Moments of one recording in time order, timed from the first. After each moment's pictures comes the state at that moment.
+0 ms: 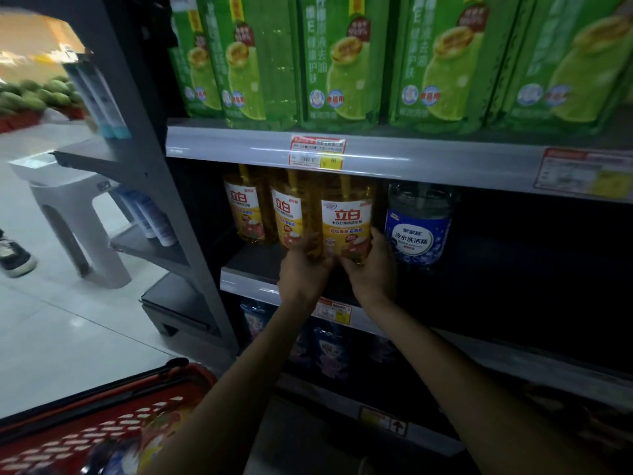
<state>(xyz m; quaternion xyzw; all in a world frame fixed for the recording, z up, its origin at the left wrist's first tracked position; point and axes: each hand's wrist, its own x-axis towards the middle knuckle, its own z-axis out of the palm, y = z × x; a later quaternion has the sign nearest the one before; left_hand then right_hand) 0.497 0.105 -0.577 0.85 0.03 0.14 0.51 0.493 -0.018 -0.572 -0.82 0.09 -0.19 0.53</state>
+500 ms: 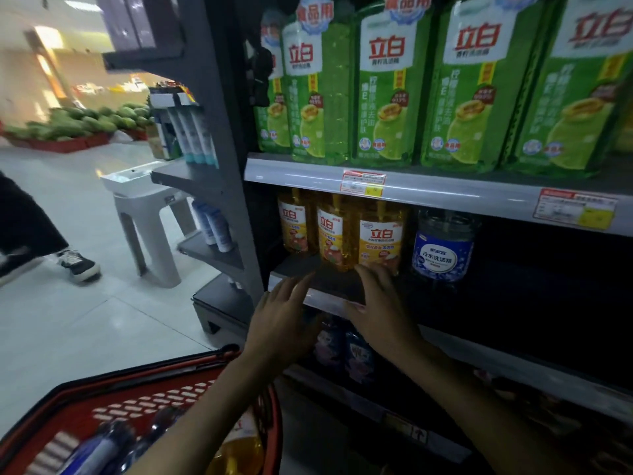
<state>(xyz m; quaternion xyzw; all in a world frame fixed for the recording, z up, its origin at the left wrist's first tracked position) 0.359 0.198 -0.541 0.97 -0.06 0.13 0.17 0.397 0.002 -0.549 -0.92 -0.15 -0.14 0.32</state>
